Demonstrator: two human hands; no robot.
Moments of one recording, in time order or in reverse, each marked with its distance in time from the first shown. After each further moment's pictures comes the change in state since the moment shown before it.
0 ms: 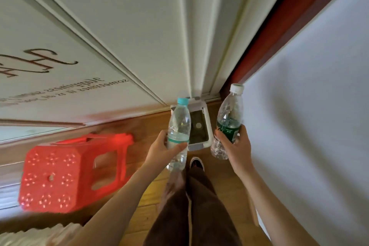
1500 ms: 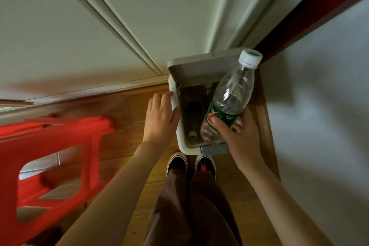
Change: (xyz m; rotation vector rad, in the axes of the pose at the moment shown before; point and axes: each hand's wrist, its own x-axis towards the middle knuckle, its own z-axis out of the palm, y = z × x) left_hand 0.262 -0.202 0.072 0.580 0.331 0.505; right_hand 0.140 0.213 0.108 -0.047 -0.117 -0.041
